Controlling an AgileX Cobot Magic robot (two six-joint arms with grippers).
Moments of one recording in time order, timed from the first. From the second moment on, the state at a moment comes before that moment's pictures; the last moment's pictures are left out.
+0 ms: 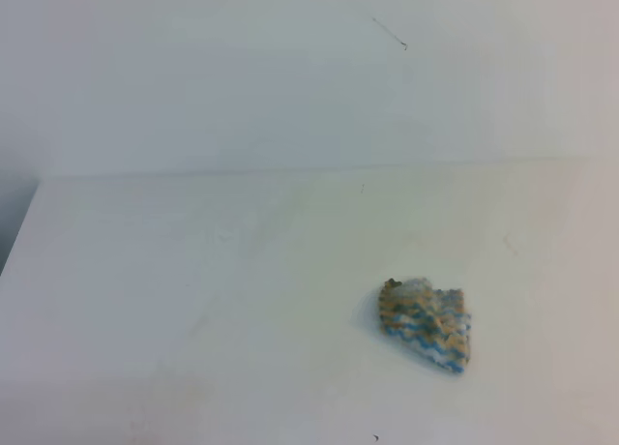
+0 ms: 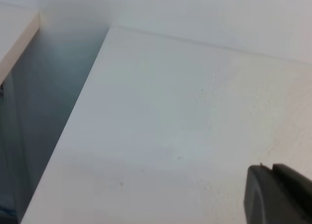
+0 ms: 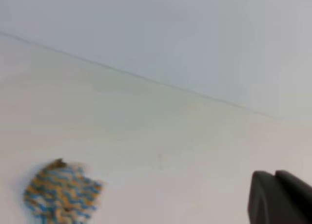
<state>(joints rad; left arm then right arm) -0.01 0.00 0.02 0.00 0.31 -0.30 0.39 1.14 -1.22 -0.24 0.79 0.11</state>
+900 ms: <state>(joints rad) -0.01 0.00 0.04 0.00 0.31 -0.30 0.39 0.63 -0.36 -0.14 0.48 0.35</state>
